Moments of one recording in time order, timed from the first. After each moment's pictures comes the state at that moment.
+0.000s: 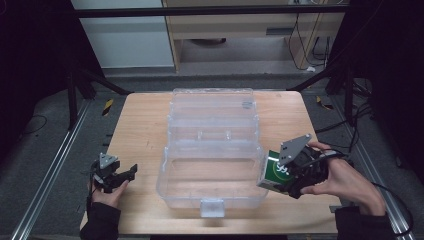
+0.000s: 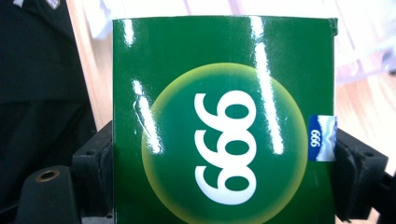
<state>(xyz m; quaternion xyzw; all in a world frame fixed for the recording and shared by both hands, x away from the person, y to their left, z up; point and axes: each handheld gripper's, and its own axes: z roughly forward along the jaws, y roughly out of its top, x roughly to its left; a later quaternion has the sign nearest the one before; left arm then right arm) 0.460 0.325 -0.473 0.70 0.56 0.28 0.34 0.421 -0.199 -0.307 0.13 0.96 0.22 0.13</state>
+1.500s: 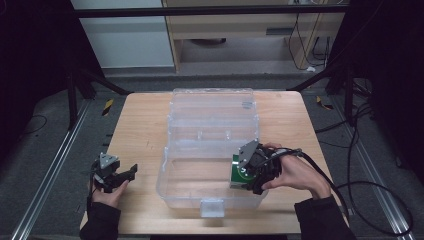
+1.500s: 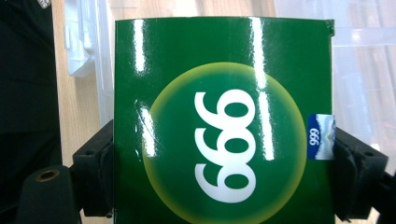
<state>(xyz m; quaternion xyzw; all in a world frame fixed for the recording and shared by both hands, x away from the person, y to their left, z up) 0.461 0.325 -0.473 0.71 0.55 0.28 0.34 0.456 -0.124 -0.357 0.05 0.97 0.21 0.11</state>
